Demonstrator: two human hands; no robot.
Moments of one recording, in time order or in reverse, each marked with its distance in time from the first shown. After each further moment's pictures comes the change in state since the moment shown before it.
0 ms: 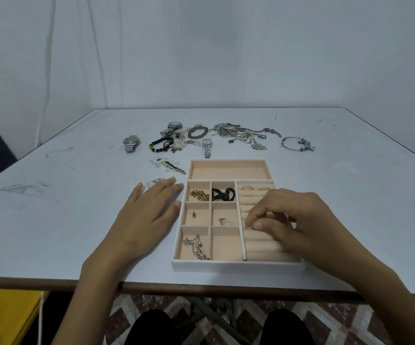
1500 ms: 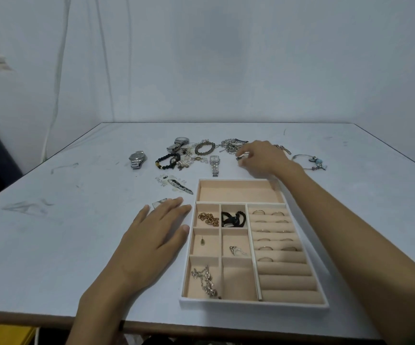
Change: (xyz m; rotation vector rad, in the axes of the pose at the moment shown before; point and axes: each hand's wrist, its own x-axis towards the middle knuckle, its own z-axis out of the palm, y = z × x) left_hand -0.001 -0.003 -0.001 -0.052 -0.003 -0.011; right_hand 0.189 0.115 0.019 -0.380 -0.159 0.438
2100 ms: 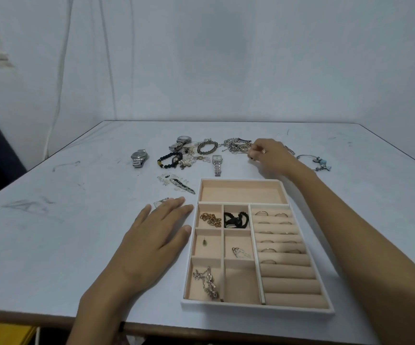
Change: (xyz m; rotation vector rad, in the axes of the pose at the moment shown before) left_hand 0.002 -0.001 0.001 0.012 0.003 0.007; right_hand -0.002 0.012 -0.002 0.273 0.086 0.036
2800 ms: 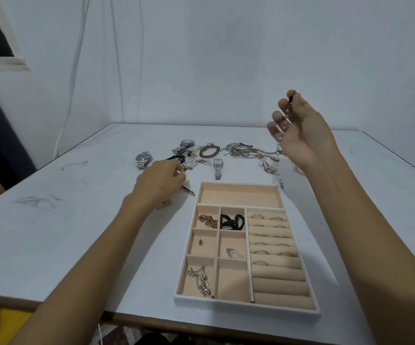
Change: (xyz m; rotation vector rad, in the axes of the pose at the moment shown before) left_hand 0.111 -0.009 -0.031 0.049 0.118 -0.269; right_hand -0.042 -0.051 -0.062 1.647 0.143 0.008
